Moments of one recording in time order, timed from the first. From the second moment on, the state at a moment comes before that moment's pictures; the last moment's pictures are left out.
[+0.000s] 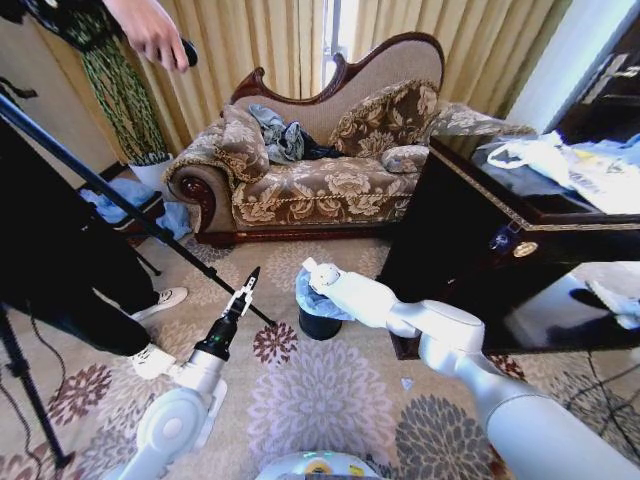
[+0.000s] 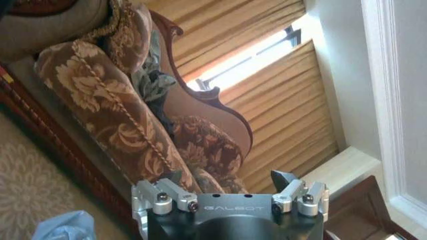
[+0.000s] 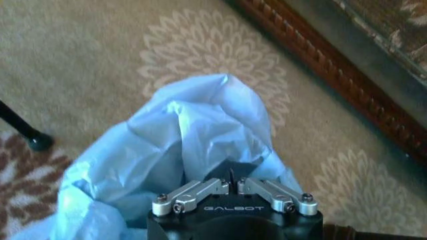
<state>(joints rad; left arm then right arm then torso) 1.57 -1.01 -0.45 -2.34 -1.43 -0.17 0.03 0.04 1.54 -0.92 0.67 0.87 -0.72 0.18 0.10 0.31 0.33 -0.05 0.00</state>
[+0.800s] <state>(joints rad) 1.57 -1.02 -0.42 -2.32 -1.42 -0.20 0.05 0.02 1.53 -1.12 0.59 0.87 -0.73 0.13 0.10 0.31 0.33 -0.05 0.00</state>
